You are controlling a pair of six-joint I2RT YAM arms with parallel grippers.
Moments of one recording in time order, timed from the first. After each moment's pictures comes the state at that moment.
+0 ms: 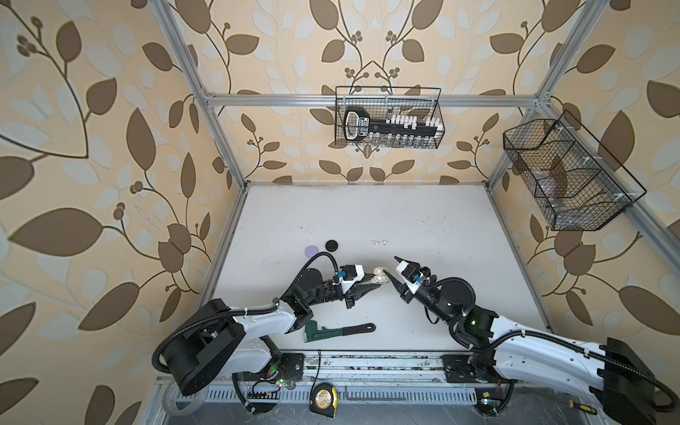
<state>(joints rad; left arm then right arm) -0.74 1.28 0.28 1.03 0.60 0.04 0.93 0.88 0.34 0.48 0.24 -0.32</state>
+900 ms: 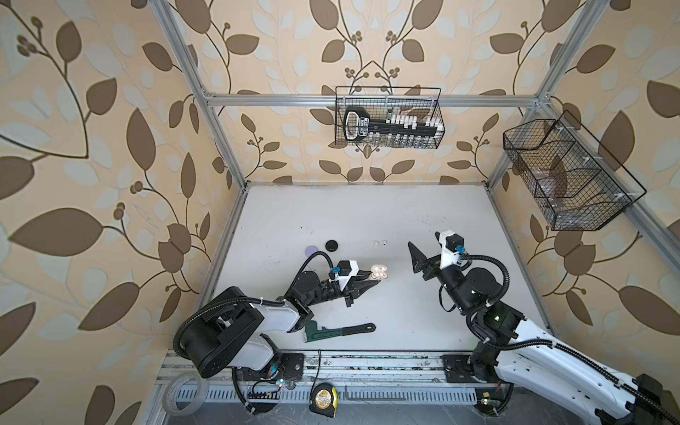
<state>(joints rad) -0.71 1.38 0.24 1.25 0.59 -0.09 0.74 0.72 0.50 0.21 0.44 0.09</state>
